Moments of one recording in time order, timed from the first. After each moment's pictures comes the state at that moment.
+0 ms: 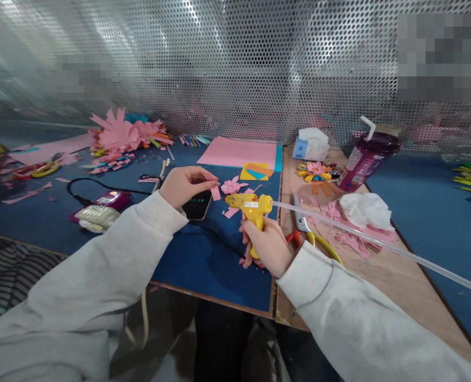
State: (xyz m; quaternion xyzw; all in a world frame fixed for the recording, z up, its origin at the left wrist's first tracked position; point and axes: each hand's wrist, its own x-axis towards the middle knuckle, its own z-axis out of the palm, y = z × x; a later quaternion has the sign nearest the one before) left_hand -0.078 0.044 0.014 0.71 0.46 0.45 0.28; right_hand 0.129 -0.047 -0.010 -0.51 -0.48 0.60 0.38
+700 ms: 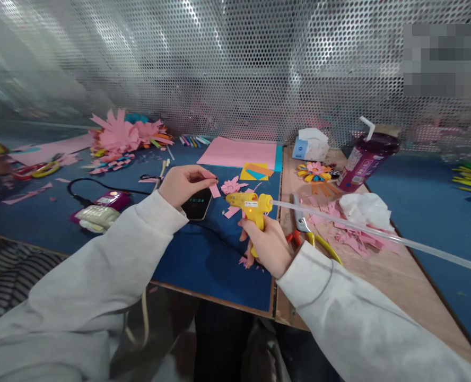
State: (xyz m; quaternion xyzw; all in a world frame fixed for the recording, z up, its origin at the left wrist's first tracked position) left_hand -0.079 0.043 0.016 0.71 0.47 0.46 0.26; right_hand 0.132 -0.048 -0.009 -0.51 -0.48 0.59 0.40
